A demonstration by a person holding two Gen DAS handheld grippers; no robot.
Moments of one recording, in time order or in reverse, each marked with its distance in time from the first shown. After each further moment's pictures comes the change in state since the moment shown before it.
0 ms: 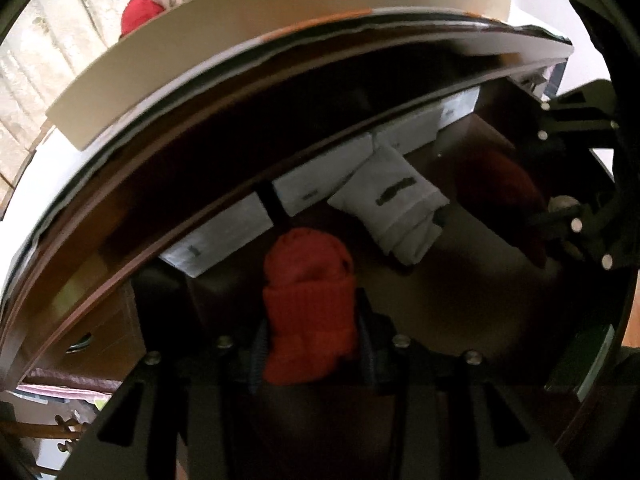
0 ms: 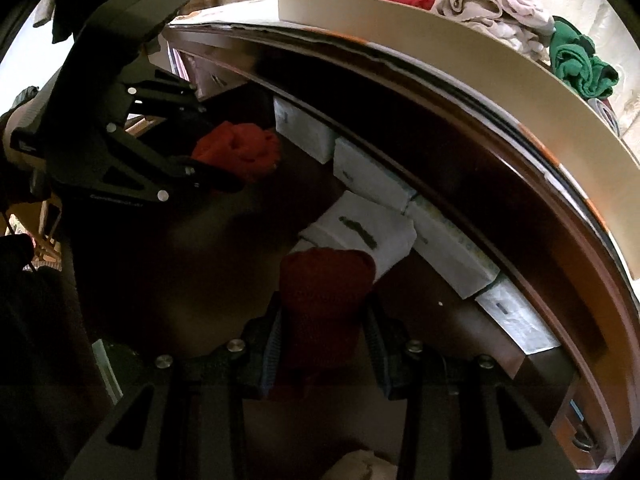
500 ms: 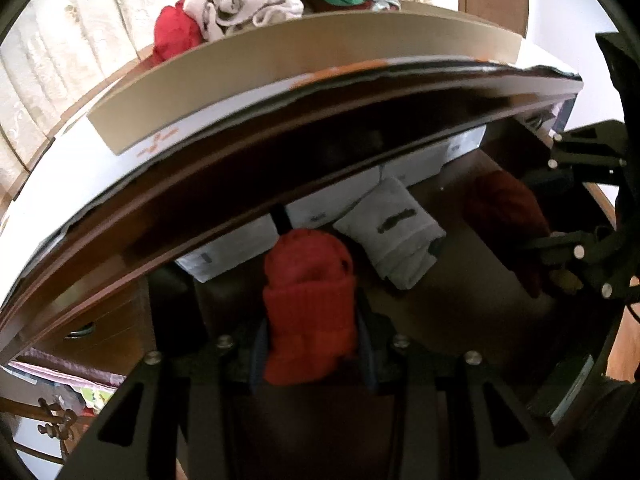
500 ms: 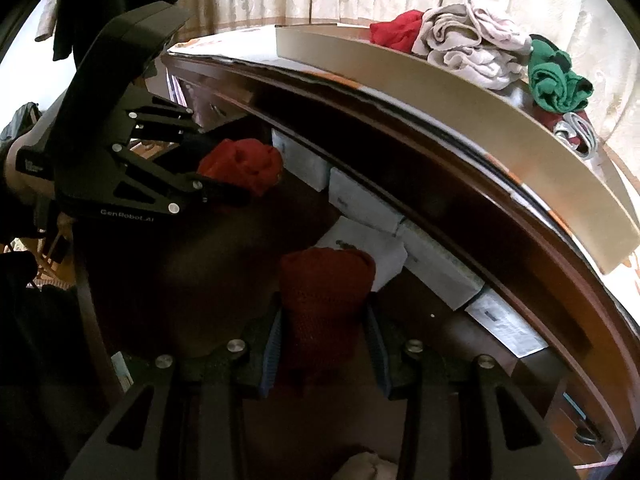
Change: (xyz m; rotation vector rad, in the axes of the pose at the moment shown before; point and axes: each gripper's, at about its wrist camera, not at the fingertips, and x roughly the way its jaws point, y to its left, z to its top) left arm -0.015 -0.005 0.001 -0.094 -0.079 0.012; right arm -0.015 0.008 -0.003 0.028 -0.100 -0.024
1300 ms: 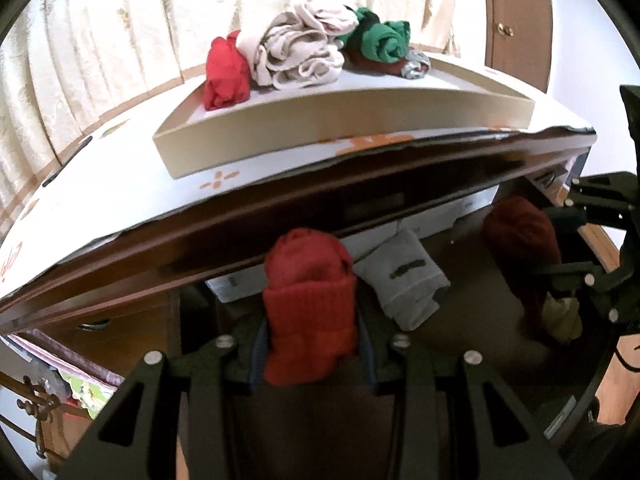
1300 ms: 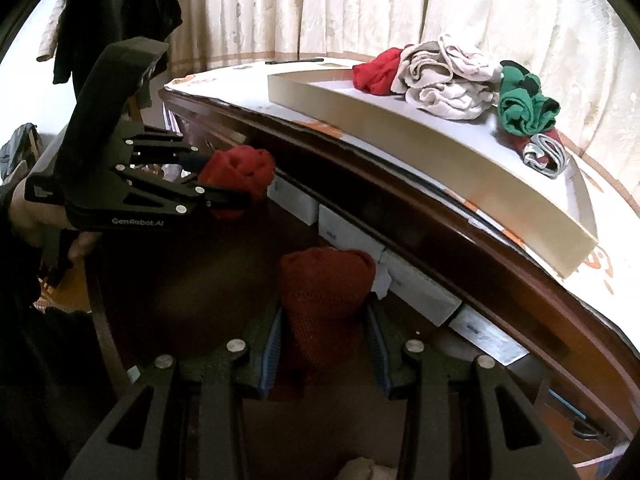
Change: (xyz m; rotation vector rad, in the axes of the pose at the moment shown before) left arm -0.027 0.006 -0.003 -0.121 -0.157 0.048; right arm -0.029 -0.003 0.000 0.032 -0.125 -0.029
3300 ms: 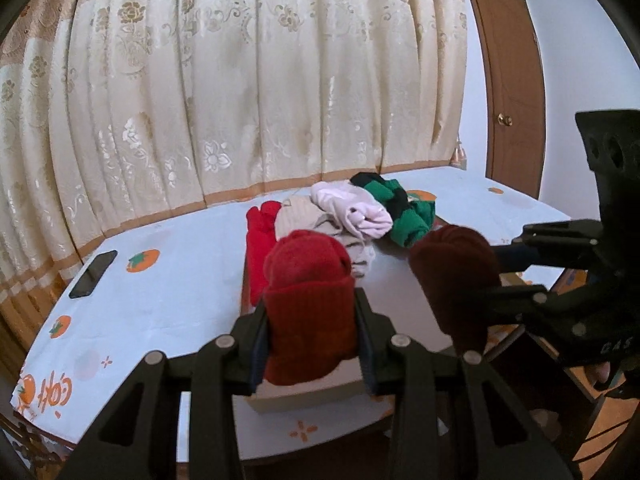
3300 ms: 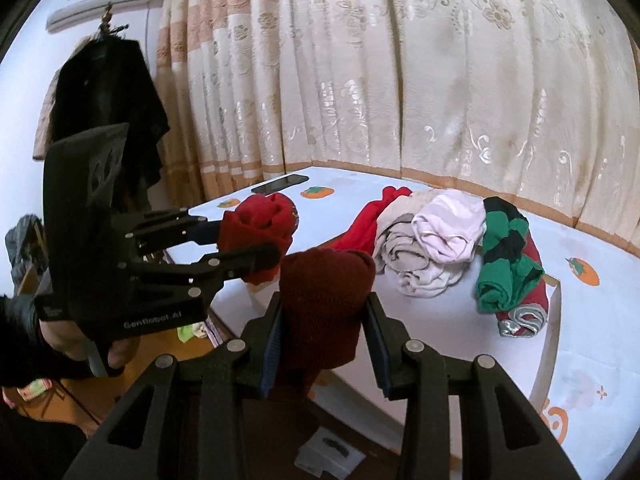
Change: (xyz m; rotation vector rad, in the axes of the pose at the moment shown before) left arm -0.065 0.042 0.123 -0.008 -0.334 -0.003; right arm -0.035 -0.041 0.137 0.127 -0.294 0.036
